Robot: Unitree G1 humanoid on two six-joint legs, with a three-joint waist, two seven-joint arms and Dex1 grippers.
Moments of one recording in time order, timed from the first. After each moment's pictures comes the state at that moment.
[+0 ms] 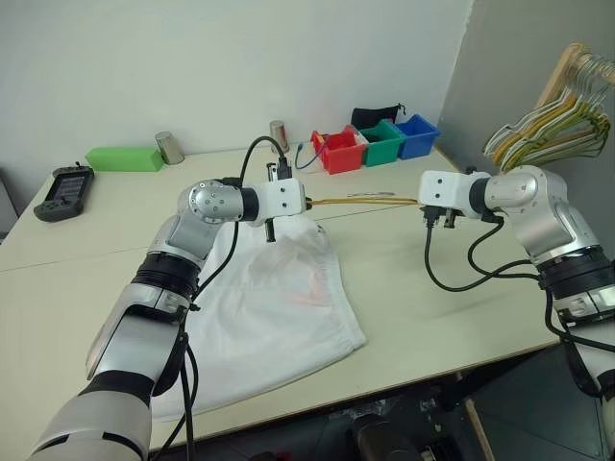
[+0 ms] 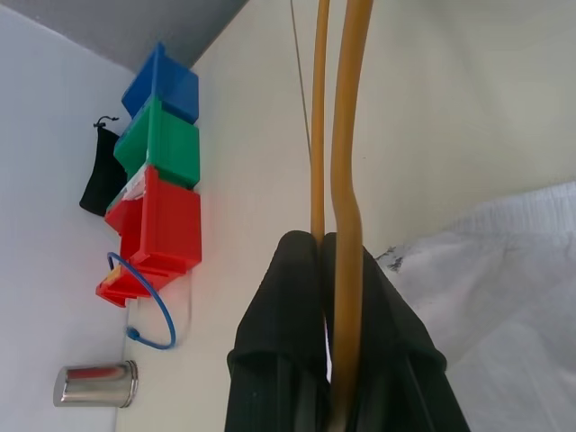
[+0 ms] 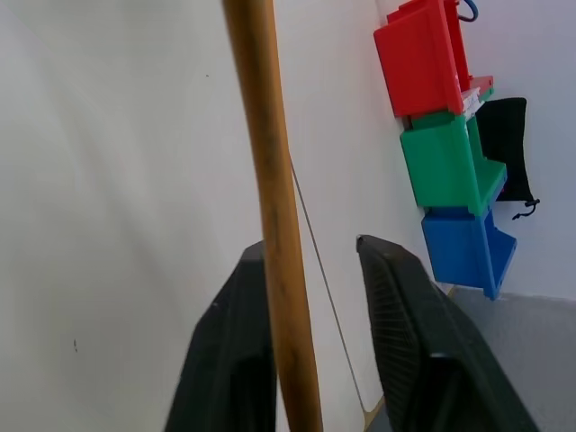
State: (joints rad) left arm -0.96 0.55 -0.27 0.63 0.21 -0.29 -0.95; right arm -0.95 -0.74 0.34 0.40 -0.38 0.09 0.98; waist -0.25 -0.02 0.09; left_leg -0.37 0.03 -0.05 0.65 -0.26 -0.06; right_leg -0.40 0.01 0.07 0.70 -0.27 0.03
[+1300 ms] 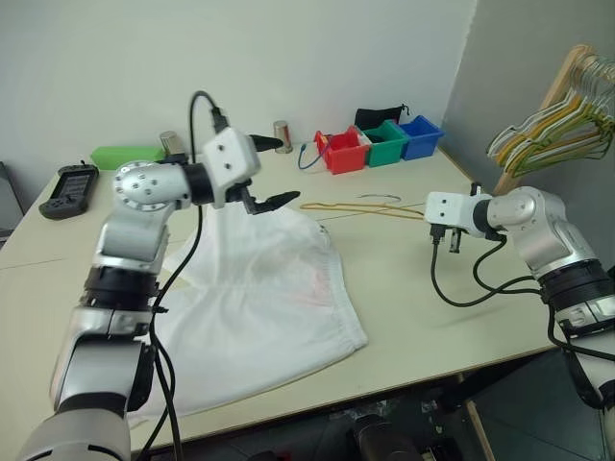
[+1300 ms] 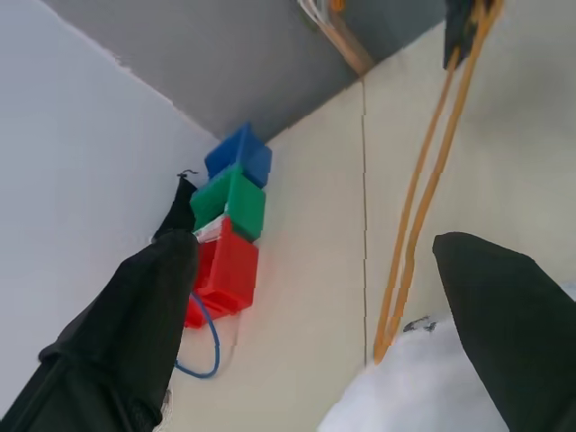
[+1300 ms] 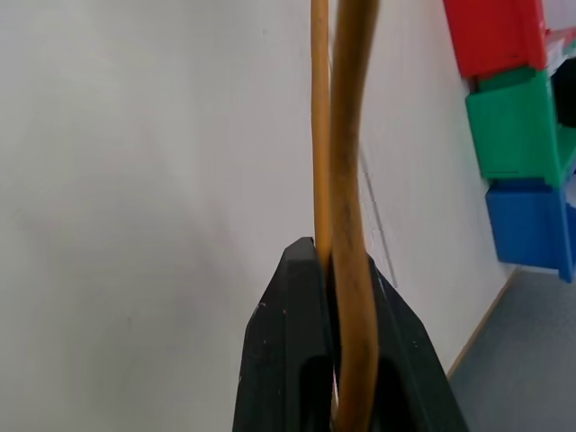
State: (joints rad) left arm -0.79 0.67 0.00 0.18 -0.16 0.05 -1.01; right arm -0.87 -0.76 0.34 0.50 -0.38 0.06 0.98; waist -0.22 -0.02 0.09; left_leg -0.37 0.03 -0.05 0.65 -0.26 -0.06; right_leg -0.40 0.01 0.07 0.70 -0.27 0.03
